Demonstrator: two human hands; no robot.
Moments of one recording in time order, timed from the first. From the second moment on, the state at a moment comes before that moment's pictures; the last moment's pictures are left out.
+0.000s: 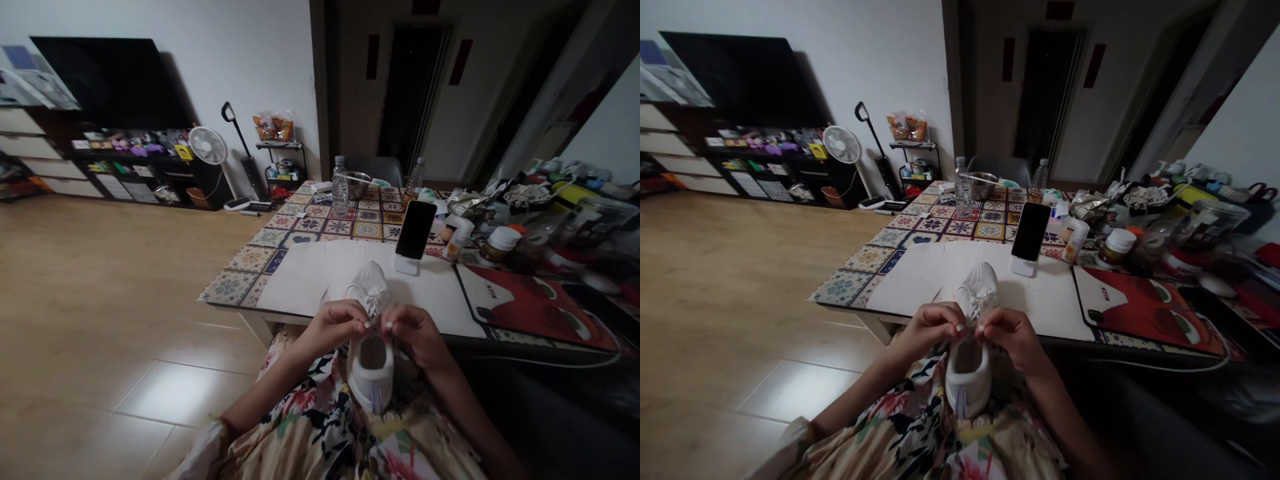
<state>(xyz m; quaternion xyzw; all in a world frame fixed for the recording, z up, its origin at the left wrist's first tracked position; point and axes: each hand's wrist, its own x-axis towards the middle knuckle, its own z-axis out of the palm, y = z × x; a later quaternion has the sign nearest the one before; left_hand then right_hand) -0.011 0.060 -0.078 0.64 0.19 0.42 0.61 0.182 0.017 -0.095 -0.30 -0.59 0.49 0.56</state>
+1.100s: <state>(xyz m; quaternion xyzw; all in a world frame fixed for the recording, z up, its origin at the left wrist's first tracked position) -0.007 0.051 -0.085 0.64 0.27 0.46 0.55 0.174 0.004 -0.078 -0.41 -0.77 0.08 0.48</state>
